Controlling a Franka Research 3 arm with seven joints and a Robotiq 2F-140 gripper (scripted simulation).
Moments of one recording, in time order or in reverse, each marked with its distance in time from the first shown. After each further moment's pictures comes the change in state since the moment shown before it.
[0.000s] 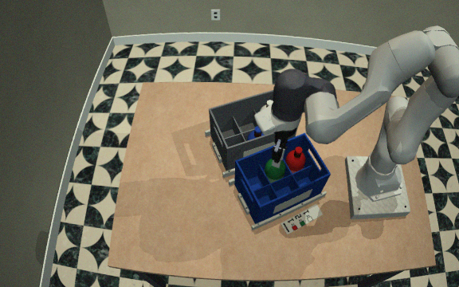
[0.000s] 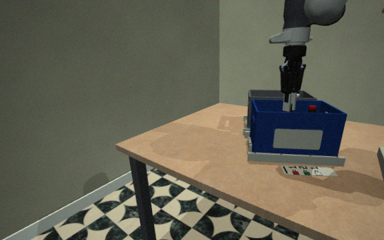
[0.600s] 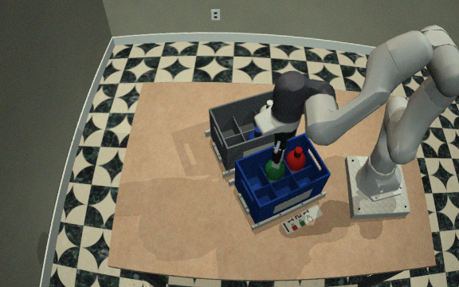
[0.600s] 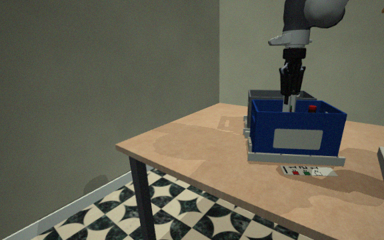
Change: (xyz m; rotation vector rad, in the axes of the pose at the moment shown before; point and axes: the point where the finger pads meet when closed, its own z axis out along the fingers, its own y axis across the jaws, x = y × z) arm 0.000 0.000 0.008 0.000 0.000 0.000
